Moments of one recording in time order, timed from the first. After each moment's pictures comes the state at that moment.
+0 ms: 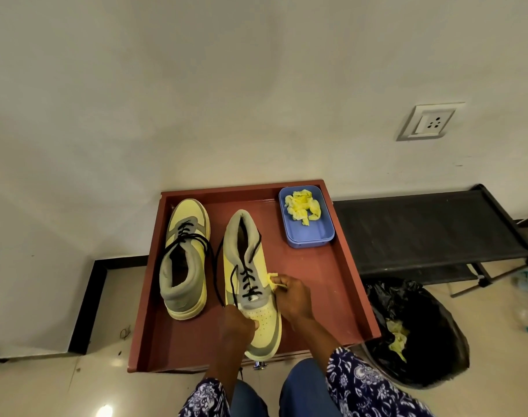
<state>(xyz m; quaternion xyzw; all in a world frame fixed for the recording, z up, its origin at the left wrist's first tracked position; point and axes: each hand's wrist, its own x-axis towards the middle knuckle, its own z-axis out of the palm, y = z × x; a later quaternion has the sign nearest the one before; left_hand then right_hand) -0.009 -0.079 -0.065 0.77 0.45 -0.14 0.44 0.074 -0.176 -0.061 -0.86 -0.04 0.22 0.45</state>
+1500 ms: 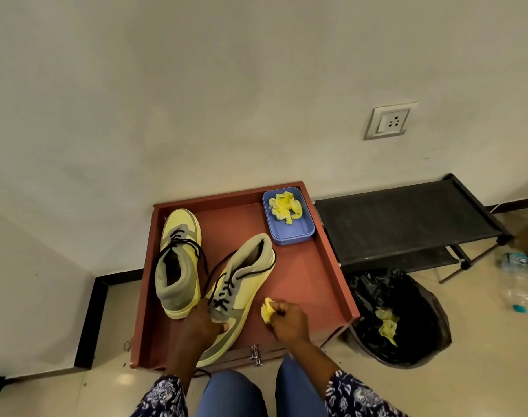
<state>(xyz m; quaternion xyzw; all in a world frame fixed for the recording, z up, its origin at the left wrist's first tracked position) -0.049 -0.048 -0.035 0.85 0.34 -0.13 0.39 0.020 -0.215 -0.076 -0.79 0.08 0.25 0.56</state>
